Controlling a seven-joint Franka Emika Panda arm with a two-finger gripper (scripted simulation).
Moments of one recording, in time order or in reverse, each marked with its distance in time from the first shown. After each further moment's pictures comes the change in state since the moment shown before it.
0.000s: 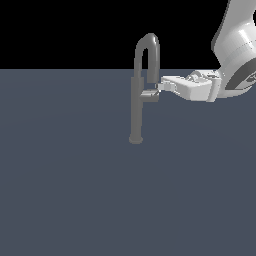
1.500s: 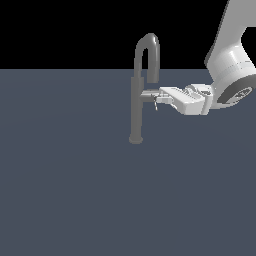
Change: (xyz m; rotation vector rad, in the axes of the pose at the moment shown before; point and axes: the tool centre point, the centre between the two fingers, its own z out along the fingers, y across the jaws) arm 0.044 -0.015 -0.004 -0.021 -0.010 -0.029
